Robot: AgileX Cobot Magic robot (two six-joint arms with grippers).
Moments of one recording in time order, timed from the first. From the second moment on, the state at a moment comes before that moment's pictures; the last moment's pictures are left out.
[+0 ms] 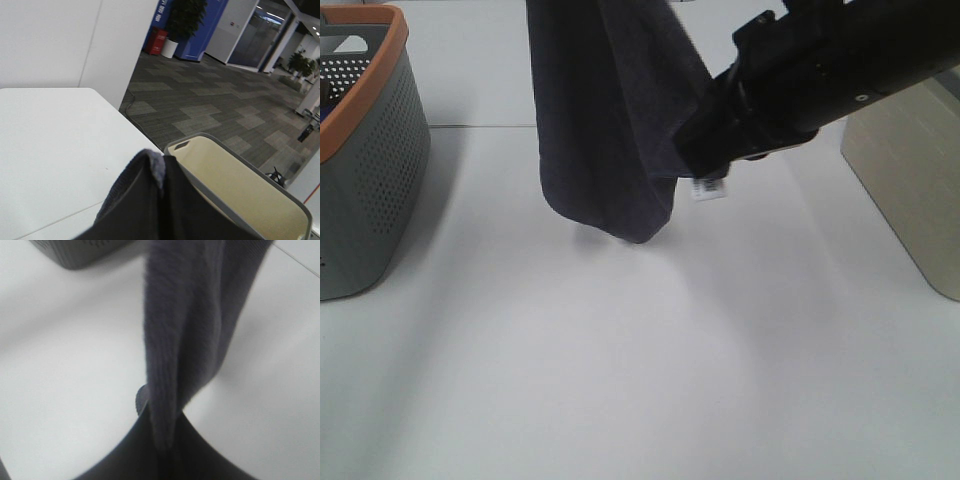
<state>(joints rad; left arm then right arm) -0.26 1.68 -1.62 1.75 -0.62 -2.17 0.58 1.41 -1.02 0.34 0.51 -0.56</state>
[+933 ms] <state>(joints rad) -0.23 1.62 -1.27 1.69 -0.35 -2.16 0.42 1.52 -1.35 -0.43 0.53 -0.10</state>
